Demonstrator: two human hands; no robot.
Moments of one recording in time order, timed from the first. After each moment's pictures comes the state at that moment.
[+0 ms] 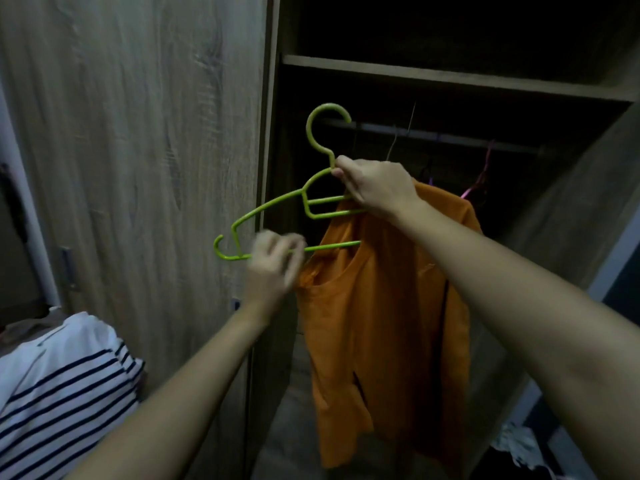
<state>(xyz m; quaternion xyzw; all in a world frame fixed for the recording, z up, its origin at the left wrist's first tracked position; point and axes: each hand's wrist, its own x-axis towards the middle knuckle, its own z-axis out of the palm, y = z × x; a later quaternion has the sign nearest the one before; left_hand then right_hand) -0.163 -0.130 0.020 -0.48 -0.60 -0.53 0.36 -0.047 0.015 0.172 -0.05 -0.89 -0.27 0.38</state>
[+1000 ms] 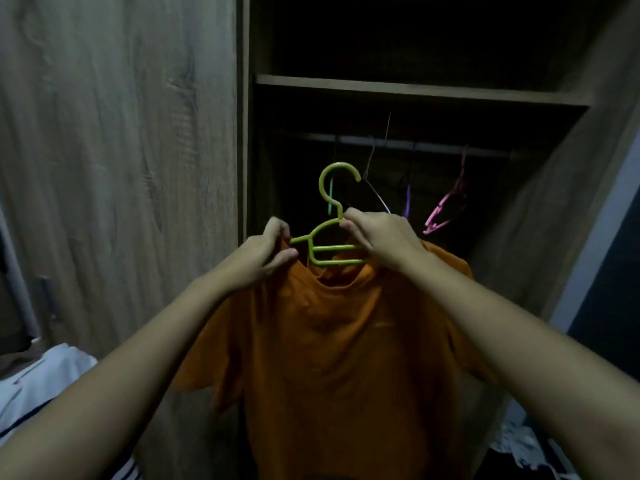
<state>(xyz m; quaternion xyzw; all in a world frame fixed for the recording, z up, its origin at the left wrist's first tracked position) -0.203 -0.125 0.084 -0.68 -0.64 -0.37 0.03 -0.002 0.035 0.124 -0.11 -0.92 -0.17 0.33</state>
